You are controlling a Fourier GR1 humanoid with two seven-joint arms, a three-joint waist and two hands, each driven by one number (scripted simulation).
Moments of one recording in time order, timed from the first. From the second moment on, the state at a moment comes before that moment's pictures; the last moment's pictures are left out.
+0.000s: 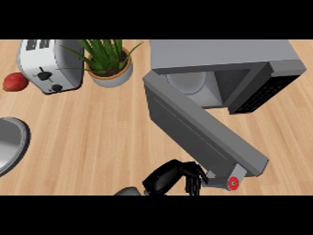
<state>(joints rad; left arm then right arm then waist) -0.37 0.02 -0.96 -1.04 0.12 0.13 -0.28 0.16 -0.41 -0.20 -1.13 -0.31 0.30 -0.86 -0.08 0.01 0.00</state>
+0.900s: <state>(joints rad) -0.71 0.01 -1.02 -1.02 0.41 0.41 -0.28 0.11 -0.49 -0.14 -1.29 -0.36 0.37 -0.75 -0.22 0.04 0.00</state>
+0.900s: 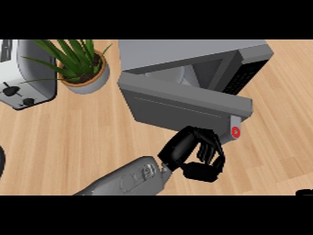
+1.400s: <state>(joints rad) -0.88 0.02 -0.97 -0.92 0.51 0.47 -0.27 0.04 -0.53 -0.14 -1.34 -0.41 0.40 -0.71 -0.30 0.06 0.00</state>
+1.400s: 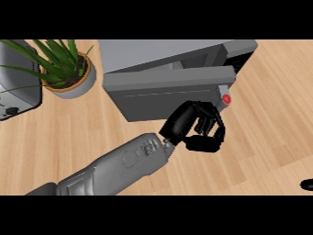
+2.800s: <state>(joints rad) -1.05 0.05 -0.93 -0.80 0.69 0.56 -0.29 -0.15 -0.65 0.01 -1.51 -0.49 0.60 -0.53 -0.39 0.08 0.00</state>
